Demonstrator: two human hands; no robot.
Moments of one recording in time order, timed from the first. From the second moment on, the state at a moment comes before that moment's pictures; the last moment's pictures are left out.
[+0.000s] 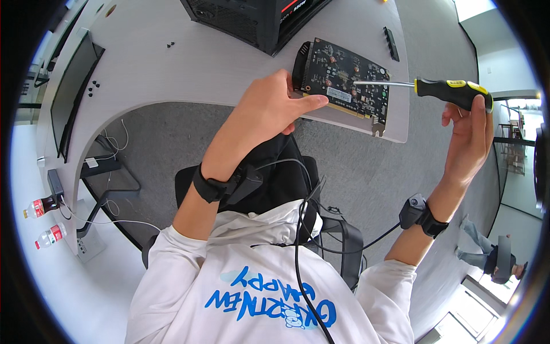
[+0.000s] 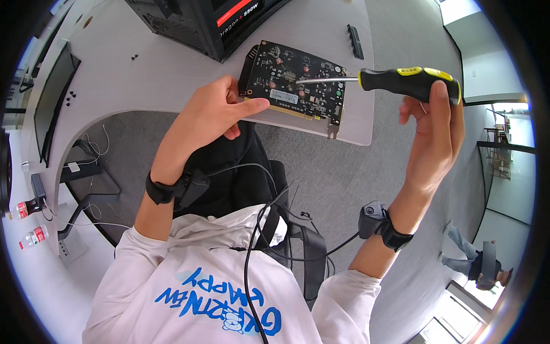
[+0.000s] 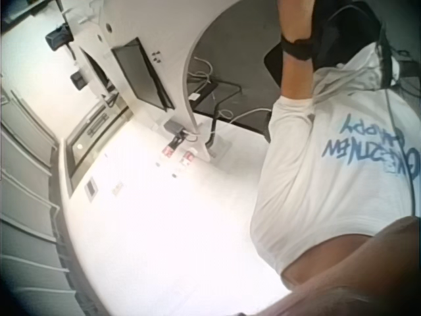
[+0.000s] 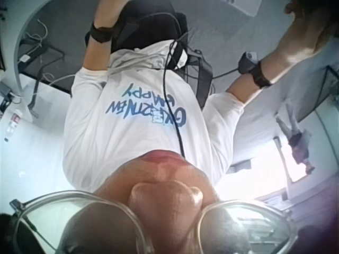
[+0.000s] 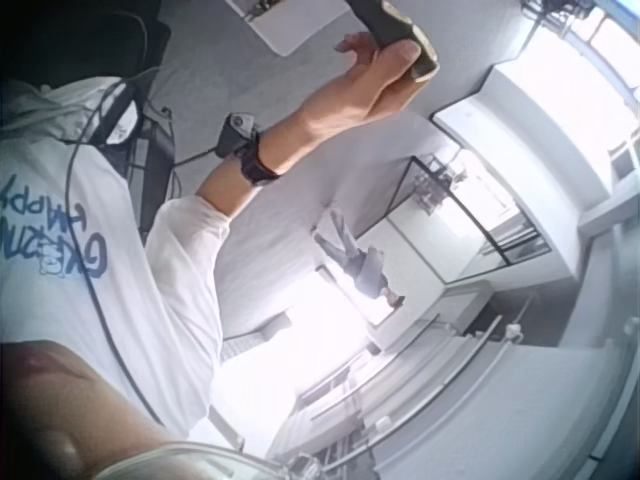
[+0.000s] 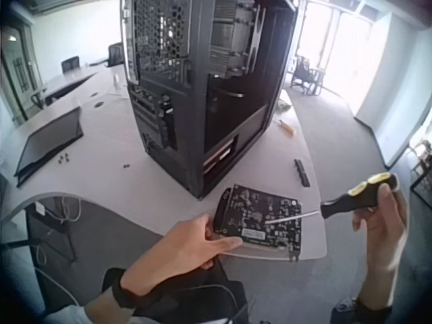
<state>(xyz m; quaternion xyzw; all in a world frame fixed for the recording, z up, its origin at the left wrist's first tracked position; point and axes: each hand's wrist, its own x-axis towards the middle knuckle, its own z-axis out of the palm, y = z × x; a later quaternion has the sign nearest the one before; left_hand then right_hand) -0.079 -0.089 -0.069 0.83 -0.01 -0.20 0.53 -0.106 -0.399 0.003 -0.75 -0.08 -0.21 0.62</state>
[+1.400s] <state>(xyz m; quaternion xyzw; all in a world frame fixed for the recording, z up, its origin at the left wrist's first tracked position) -0.076 -0.099 -0.140 0.85 -0.24 0.26 0.38 -0.075 -0.326 0.016 -0.82 -0.07 -0.22 0.53</state>
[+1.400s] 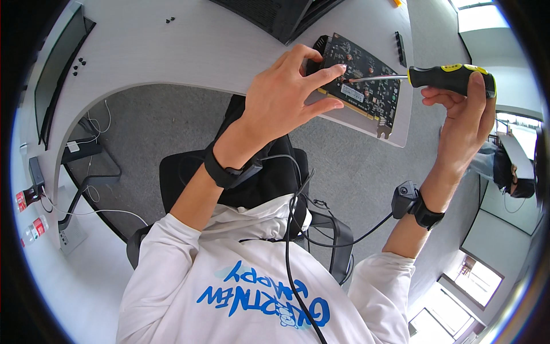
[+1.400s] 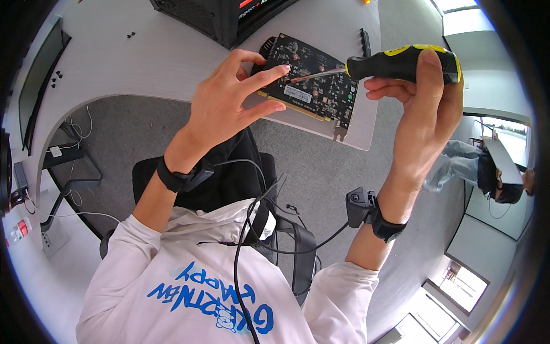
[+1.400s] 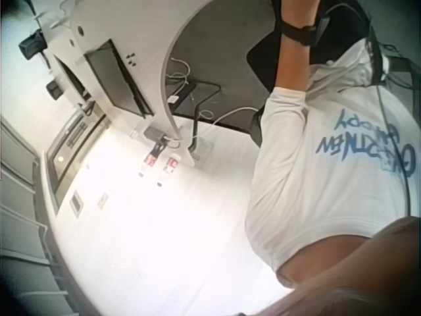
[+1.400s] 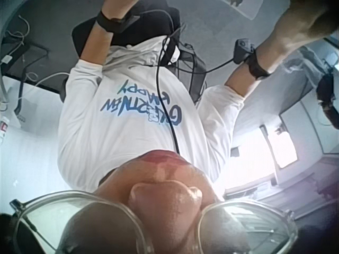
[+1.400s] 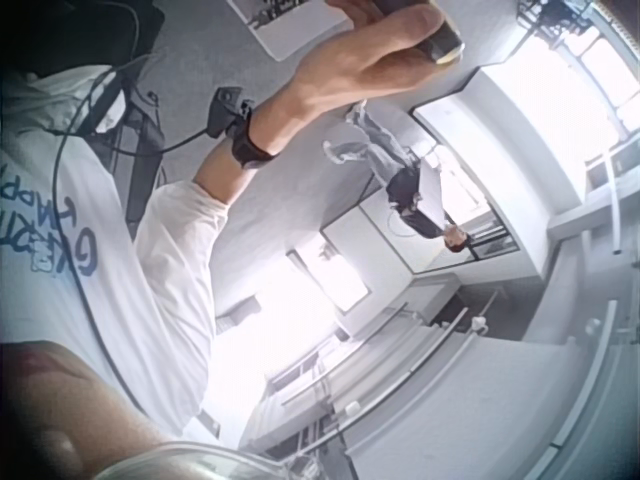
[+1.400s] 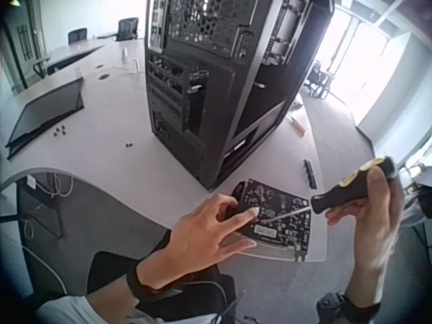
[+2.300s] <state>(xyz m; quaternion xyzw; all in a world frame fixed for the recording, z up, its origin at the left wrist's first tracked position) -0.077 -0.099 -0.143 0.86 -0.23 0.26 0.38 -0.072 -0.323 0.024 -0.83 -0.09 -0.22 0.51</state>
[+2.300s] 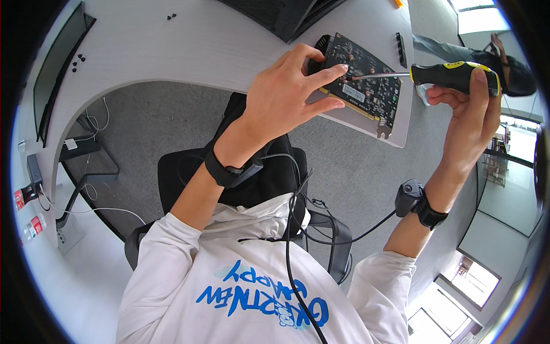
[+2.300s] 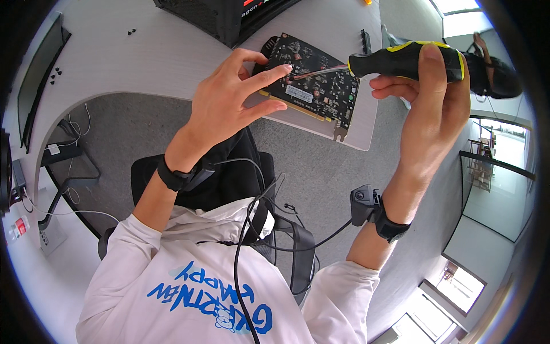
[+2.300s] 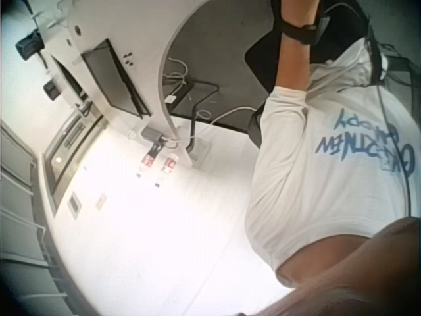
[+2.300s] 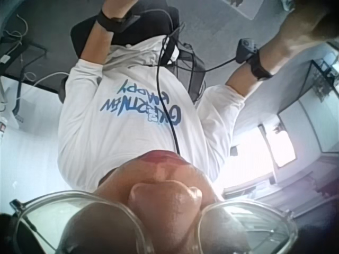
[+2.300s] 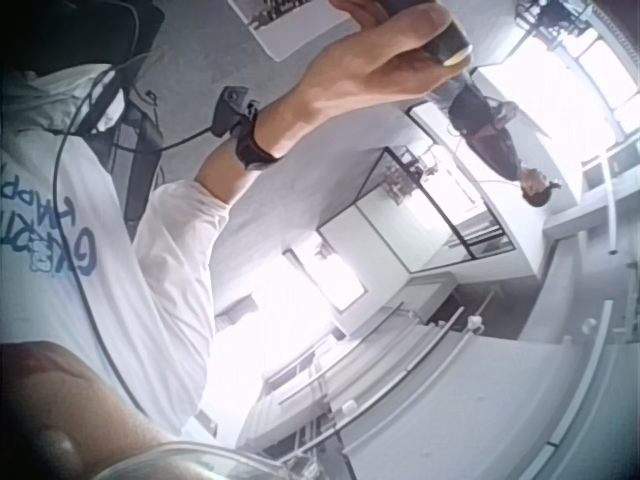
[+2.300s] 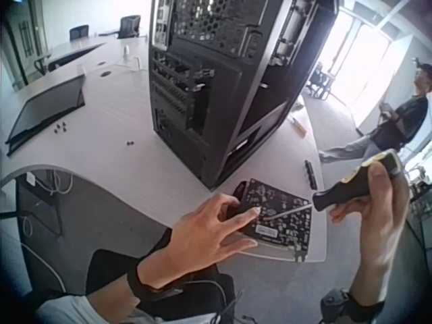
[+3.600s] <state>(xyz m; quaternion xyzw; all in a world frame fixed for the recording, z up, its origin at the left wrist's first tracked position) -0.076 -0.099 -0.146 0.86 -0.23 0.27 0.37 -0.053 -0.313 0.094 -0.96 -0.23 -0.17 -0.02</state>
